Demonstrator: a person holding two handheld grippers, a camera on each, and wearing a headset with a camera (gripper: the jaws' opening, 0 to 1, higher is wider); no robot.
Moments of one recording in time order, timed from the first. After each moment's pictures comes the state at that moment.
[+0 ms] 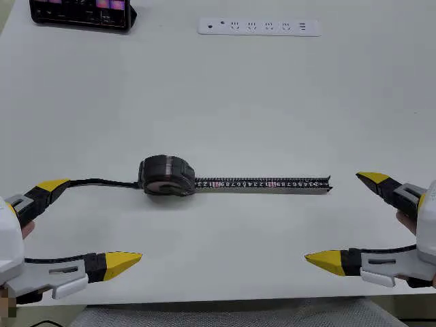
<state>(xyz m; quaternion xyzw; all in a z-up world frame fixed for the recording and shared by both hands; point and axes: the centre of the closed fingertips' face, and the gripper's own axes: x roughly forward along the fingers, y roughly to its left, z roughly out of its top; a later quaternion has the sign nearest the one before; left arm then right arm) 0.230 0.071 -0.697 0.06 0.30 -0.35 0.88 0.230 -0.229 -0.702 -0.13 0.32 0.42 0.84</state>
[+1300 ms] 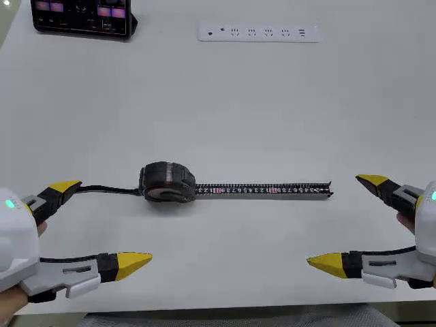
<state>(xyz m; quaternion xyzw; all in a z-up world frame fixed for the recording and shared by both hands) 0.241 0.053 -0.698 0.06 0.30 -0.36 0.88 0.240 -0.235 -0.707 -0.14 0.32 0.43 0.84</state>
